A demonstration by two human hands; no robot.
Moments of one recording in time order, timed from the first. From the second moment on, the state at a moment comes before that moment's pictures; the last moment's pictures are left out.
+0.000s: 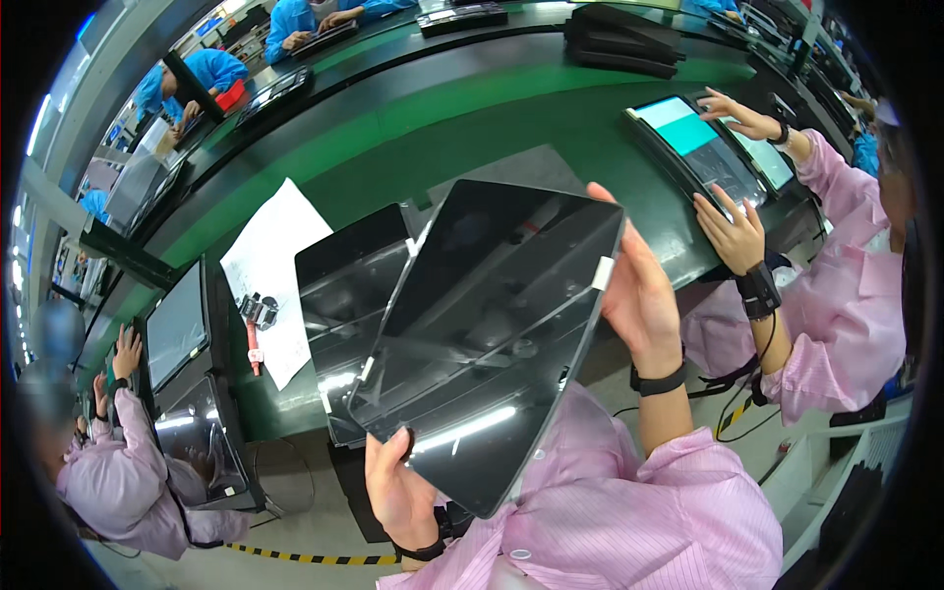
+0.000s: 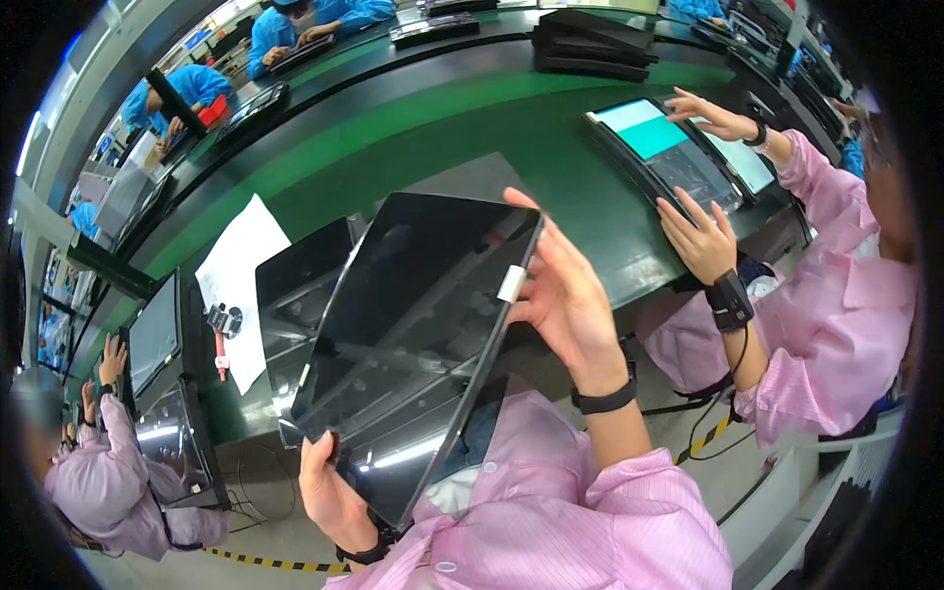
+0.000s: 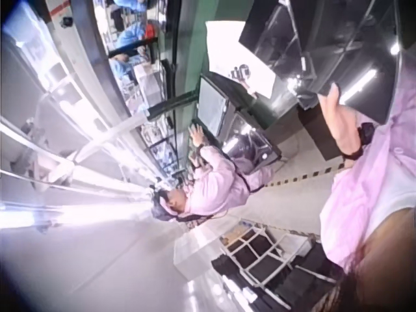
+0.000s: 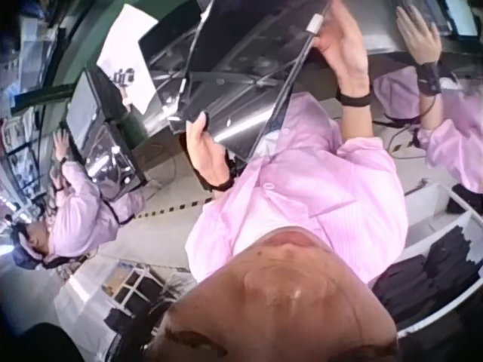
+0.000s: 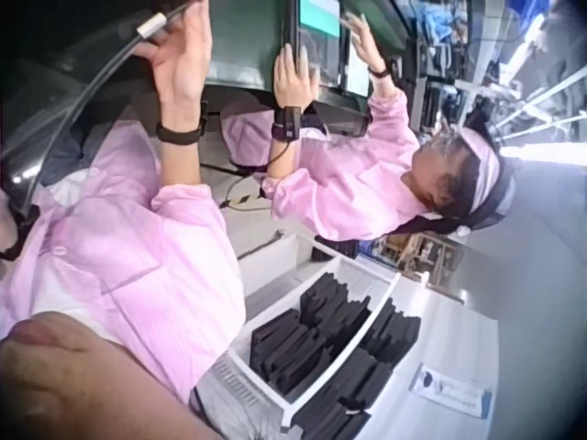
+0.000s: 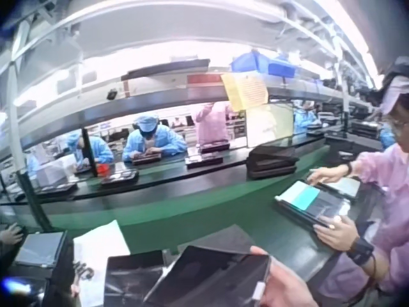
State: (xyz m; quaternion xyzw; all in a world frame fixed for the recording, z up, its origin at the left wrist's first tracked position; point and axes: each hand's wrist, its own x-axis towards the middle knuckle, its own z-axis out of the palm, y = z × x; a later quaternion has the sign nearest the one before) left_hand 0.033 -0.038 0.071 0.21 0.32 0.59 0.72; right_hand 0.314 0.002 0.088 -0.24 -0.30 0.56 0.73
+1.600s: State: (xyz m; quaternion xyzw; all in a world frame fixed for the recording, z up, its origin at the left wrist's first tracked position) left_hand 0.066 0.207 0.103 0.91 0.42 0.05 0.00; right_hand 0.402 0.013 0.095 -0.57 -0.66 0.14 0.47
